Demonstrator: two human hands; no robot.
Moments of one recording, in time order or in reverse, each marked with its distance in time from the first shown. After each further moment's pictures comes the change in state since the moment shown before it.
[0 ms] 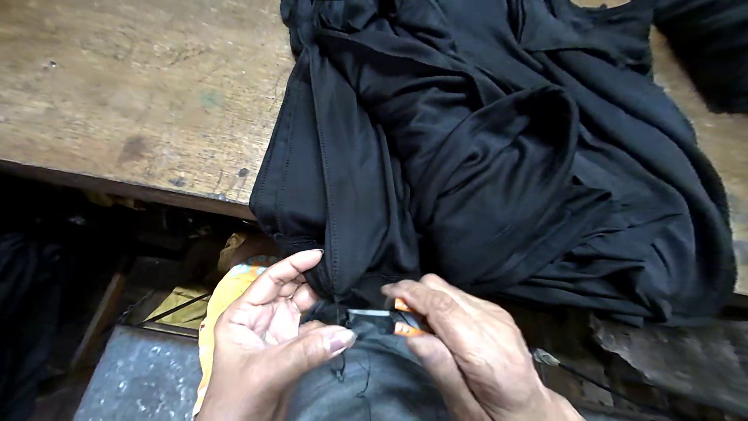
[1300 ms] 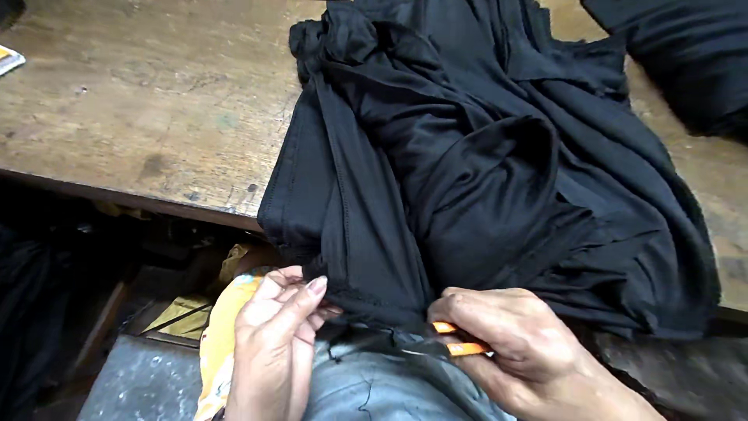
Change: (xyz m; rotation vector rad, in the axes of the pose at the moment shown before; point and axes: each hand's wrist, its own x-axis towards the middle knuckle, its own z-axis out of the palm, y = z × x) left_hand 0.012 -0.014 0.015 -0.219 0.289 -0.044; right_hand 0.002 0.032 -0.046 0.040 -0.211 -0.079
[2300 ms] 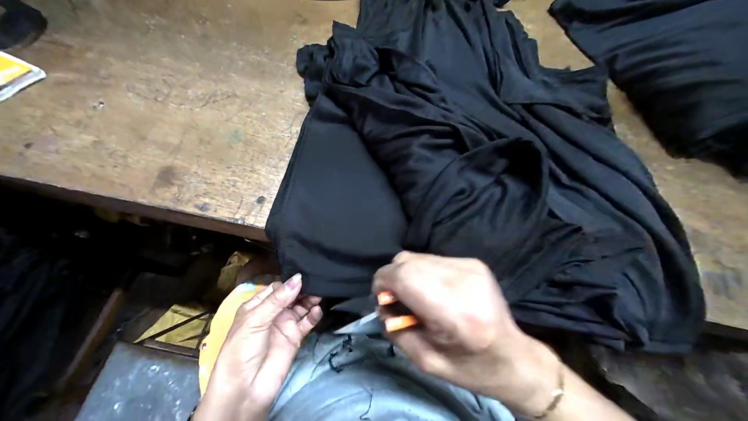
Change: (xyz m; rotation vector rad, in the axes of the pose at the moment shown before) left_hand 0.028 0.010 -0.028 -0.131 0.098 -0.292; right_hand 0.069 -0.014 0.020 -0.174 0.155 -0.169
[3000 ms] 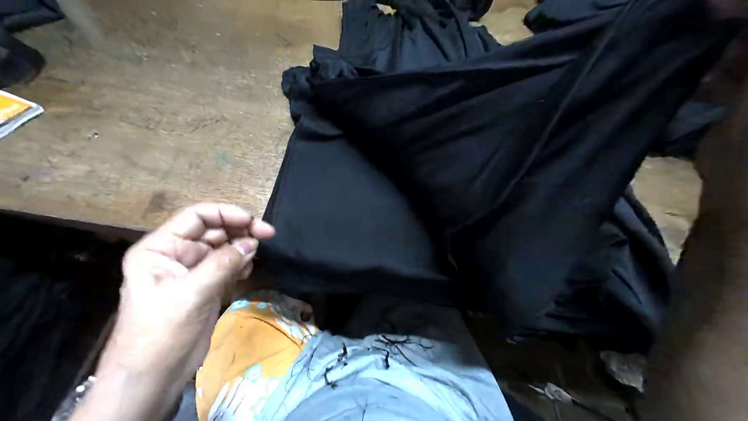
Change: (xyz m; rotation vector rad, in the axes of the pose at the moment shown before) left_hand 0.003 0.083 0.044 0.863 -0.313 0.711; right_hand 0.031 0.130 -0.174 -0.035 0.585 0.533
